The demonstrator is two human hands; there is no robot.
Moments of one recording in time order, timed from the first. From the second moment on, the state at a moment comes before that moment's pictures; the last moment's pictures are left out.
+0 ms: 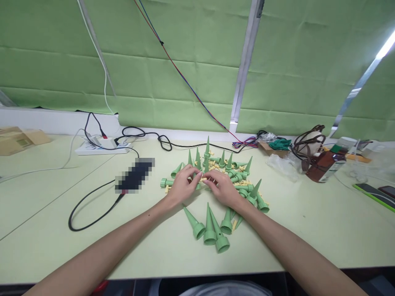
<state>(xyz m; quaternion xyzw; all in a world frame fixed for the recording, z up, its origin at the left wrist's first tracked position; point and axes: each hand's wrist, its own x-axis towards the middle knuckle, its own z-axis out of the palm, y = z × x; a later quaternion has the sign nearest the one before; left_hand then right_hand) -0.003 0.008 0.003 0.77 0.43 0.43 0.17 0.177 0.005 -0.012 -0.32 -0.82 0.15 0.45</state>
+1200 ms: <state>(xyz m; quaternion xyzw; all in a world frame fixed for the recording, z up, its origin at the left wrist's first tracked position) -0.003 0.005 0.003 0.79 0.42 0.43 0.14 0.178 0.004 -0.012 -0.31 -0.83 0.14 0.44</state>
